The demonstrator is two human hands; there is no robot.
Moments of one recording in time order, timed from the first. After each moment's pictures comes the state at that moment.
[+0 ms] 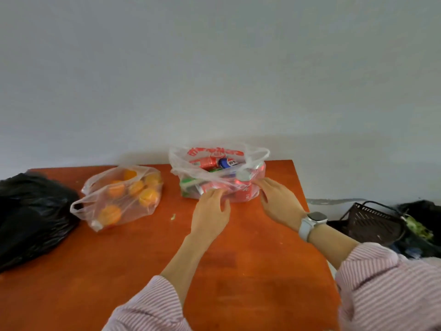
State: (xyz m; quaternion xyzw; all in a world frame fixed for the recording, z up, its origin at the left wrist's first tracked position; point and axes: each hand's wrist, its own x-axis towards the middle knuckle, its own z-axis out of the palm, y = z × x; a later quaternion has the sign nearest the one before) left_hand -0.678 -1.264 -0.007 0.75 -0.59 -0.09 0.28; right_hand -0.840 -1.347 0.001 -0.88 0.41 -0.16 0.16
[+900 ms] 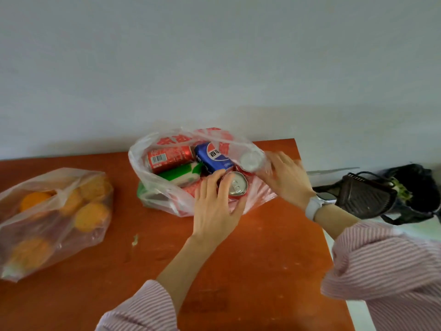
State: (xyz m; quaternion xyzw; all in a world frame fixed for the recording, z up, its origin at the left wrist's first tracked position) left_hand -0.658 -1.415 -0.108 0.70 -0.65 -0.05 0.30; right_hand -0.821 -1.523 -0.098 -0.84 0.51 -0.10 0.15
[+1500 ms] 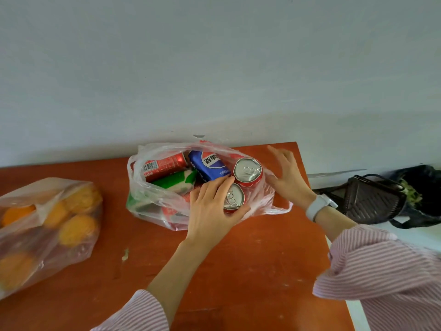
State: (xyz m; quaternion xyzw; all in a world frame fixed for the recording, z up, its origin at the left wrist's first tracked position) left_hand -0.654 -1.446 -0.119 0.69 -0.67 -0.07 0.27; right_hand -0.825 -1.564 -0.133 -0.73 0.56 -0.16 0.36
